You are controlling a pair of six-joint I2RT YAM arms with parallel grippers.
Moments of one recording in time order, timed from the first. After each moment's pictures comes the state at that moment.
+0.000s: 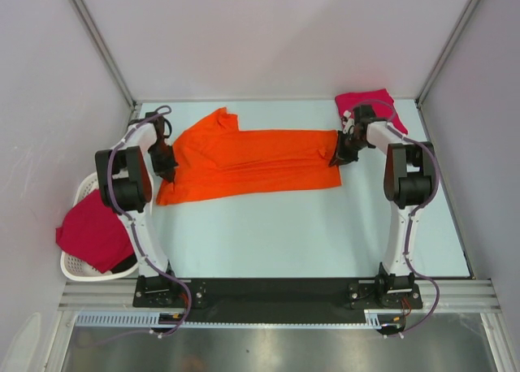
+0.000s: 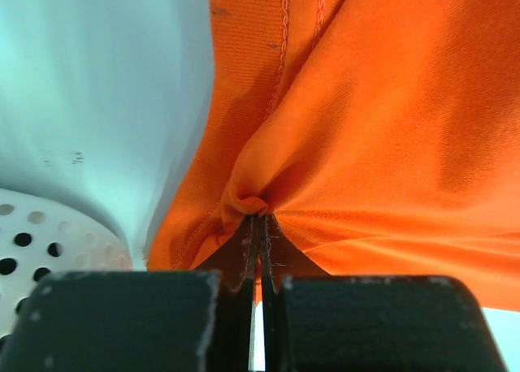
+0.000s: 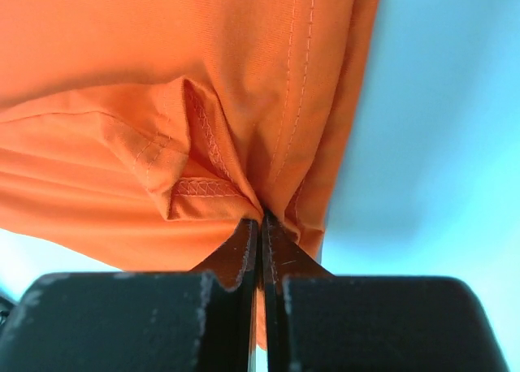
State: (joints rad) left arm 0.13 2.11 1.60 -0.98 -0.02 -0.19; right arm 0.07 2.18 1.63 -0.66 -0.39 0.22
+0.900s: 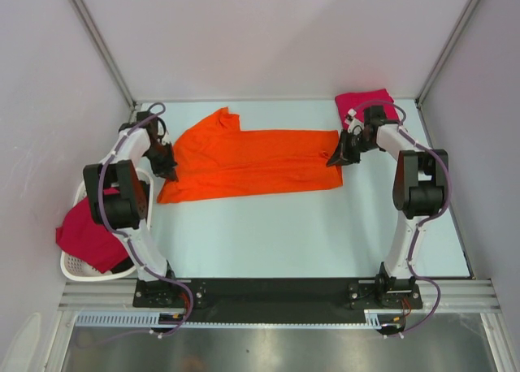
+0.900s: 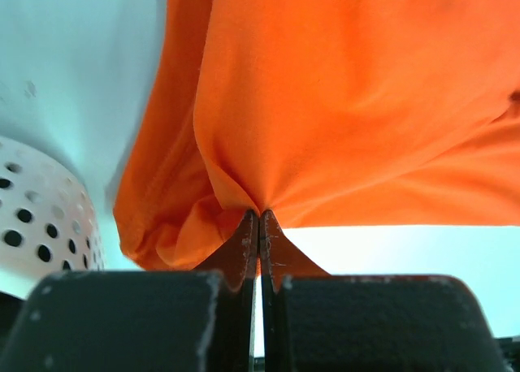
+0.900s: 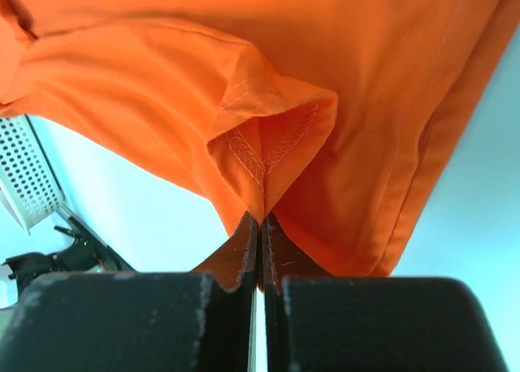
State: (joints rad) left arm 0.14 1.89 1.47 -0.93 0.14 -0.18; right arm 0.03 2.03 1.52 -0.65 -0.65 0.21
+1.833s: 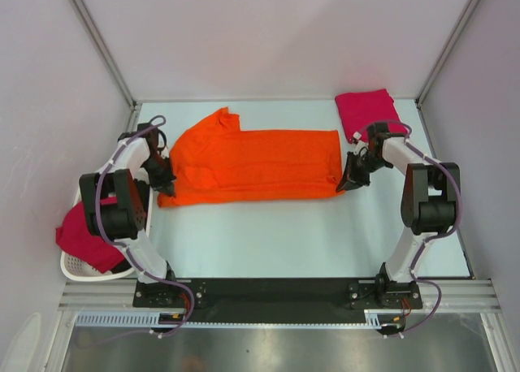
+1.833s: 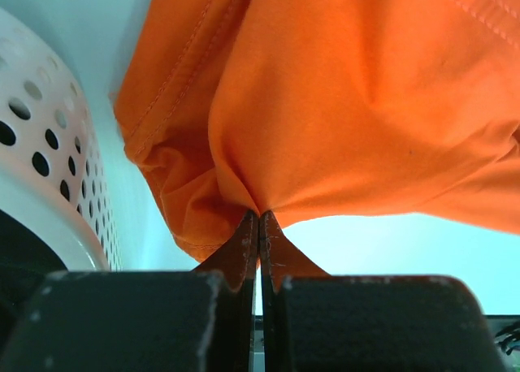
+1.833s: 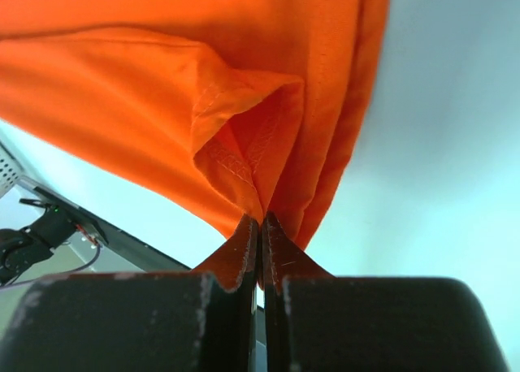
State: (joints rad) left arm 0.14 1.78 1.30 -0.99 0.09 -0.18; right arm 0.02 1.84 1.27 -0.82 -0.54 0.19
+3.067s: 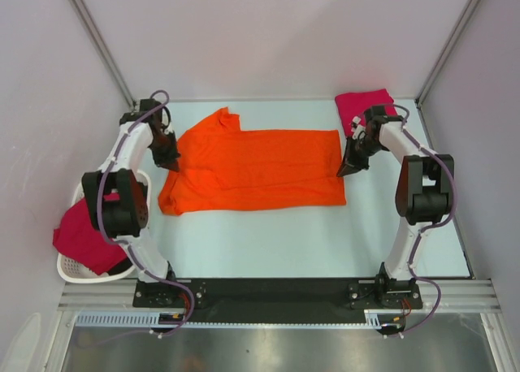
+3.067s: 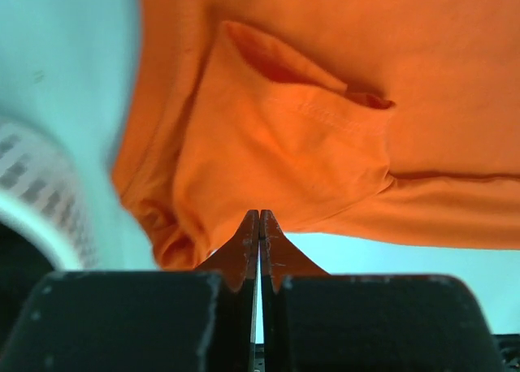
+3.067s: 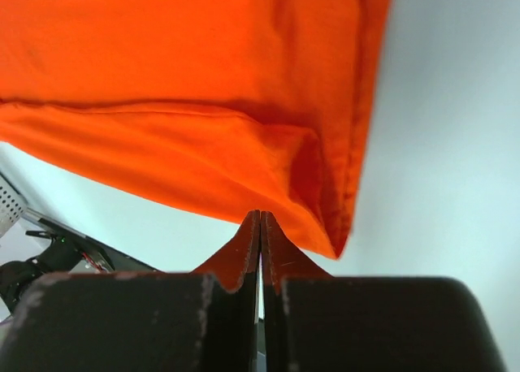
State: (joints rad) left arm 0.07 1.80 1.54 -1.02 0.09 -0.20; right arm 0.04 1.95 1.51 -0.92 -0.45 0.22
